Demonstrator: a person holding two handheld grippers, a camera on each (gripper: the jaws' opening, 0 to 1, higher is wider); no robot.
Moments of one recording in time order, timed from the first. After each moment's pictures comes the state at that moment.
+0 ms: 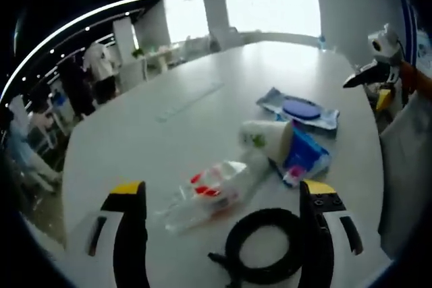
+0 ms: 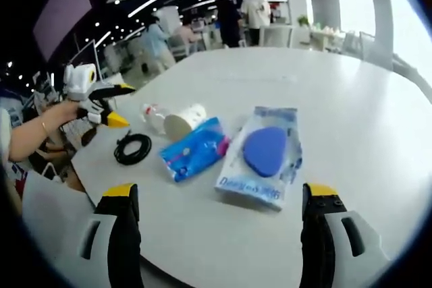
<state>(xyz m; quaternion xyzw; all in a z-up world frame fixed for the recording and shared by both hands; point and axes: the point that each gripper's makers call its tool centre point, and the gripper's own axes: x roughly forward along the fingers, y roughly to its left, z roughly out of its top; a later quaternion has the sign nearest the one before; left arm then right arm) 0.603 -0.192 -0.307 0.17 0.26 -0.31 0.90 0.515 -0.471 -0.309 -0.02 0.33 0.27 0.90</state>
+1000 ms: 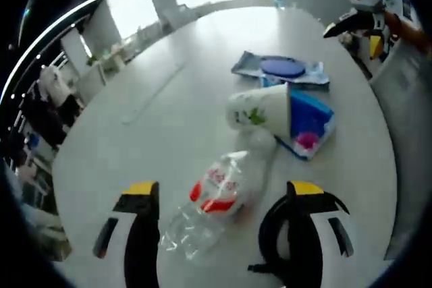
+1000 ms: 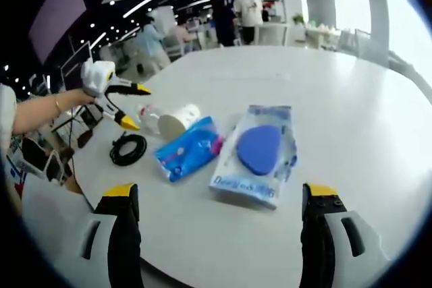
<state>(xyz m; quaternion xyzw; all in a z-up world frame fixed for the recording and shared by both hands) 0.630 -0.207 -0.348 0.30 0.30 -0.42 0.80 0.516 -0.478 -0.311 -0.01 0.34 0.25 0.91</state>
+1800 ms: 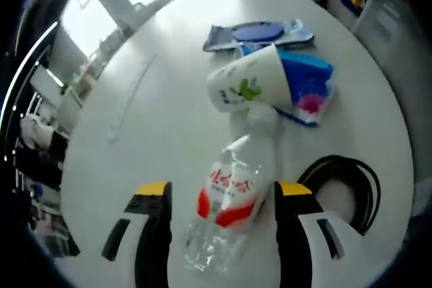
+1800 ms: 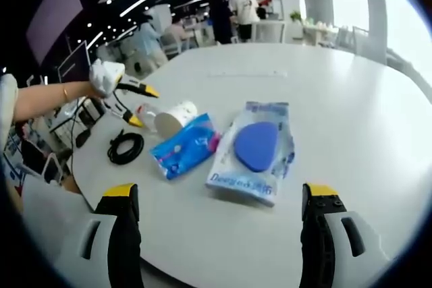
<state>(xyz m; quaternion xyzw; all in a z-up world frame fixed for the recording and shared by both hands) 0.641 -0.212 -0.372 0.41 0.31 -0.48 0.71 0.516 -0.482 -0.313 -0.01 0.35 0.24 0.91</state>
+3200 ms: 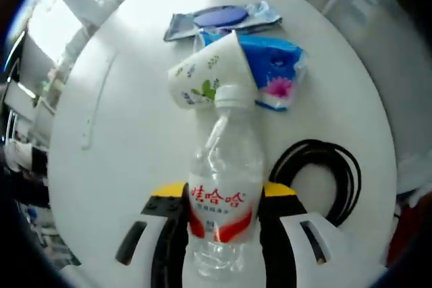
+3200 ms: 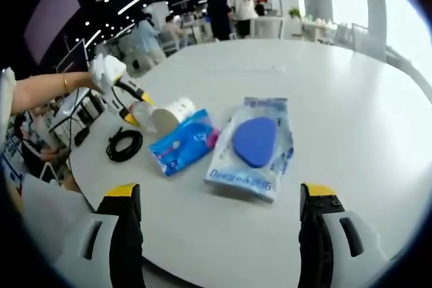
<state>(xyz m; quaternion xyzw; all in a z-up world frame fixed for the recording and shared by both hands) 0.619 -0.207 -0.377 0.43 0.35 -0.53 0.64 0.513 -0.484 -0.318 -0.01 0.36 0.24 0.90</state>
